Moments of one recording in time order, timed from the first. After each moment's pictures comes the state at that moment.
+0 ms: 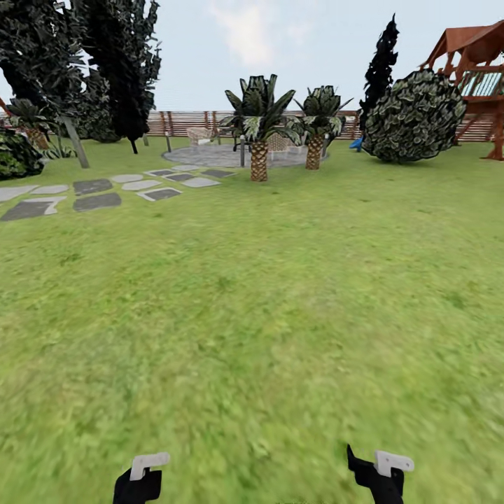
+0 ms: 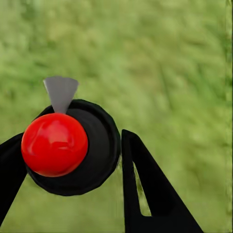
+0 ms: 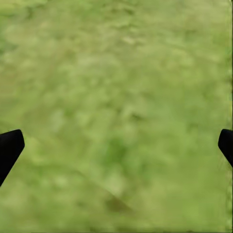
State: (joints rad) left arm -0.39 -0.02 0.42 -0.26 -0.35 -0.26 0.08; right arm -0.46 -0.09 0.33 -0.06 -0.53 -0.62 -0.01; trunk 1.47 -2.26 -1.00
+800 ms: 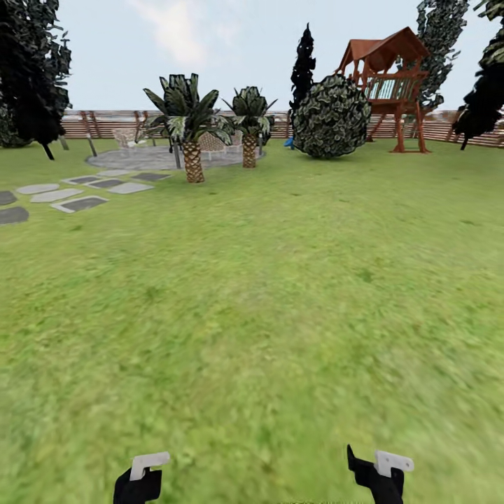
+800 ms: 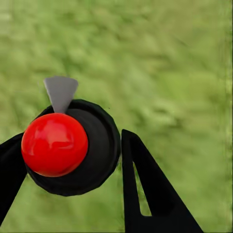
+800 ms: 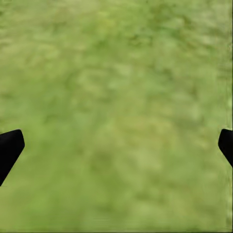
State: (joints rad) left arm -0.39 -0.02 0.42 -0.26 -0.35 -0.26 0.08; right arm -0.46 -0.09 0.33 -0.06 -0.53 -0.62 -0.01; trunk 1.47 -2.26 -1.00
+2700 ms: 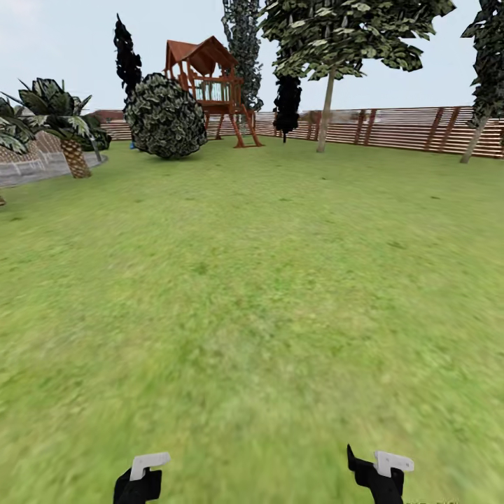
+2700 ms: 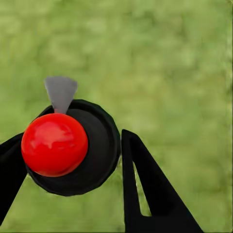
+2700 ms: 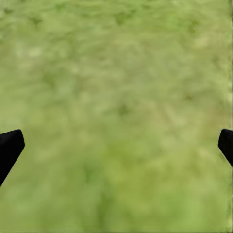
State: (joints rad) left arm -0.39 -0.02 0.42 -0.26 -0.35 -0.26 0.08; right arm -0.46 -0.09 0.33 -0.06 -0.53 -0.62 -0.01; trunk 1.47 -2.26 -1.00
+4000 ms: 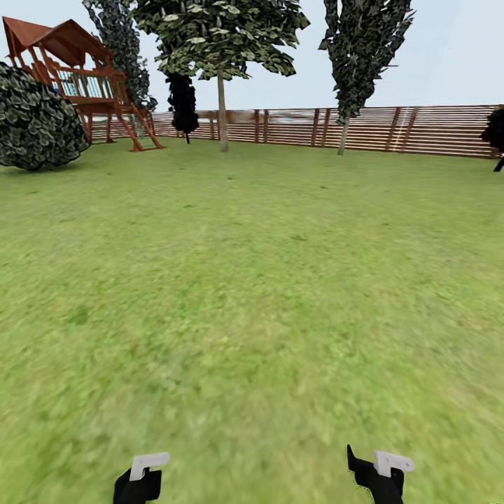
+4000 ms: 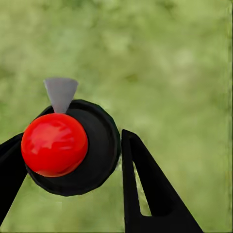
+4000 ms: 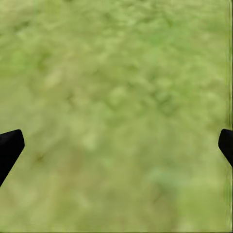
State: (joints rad) left arm -0.39 -0.02 0.42 -0.26 -0.35 -0.26 0.08; right arm -0.46 -0.09 0.33 -0.06 -0.53 -0.62 -0.02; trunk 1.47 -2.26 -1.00
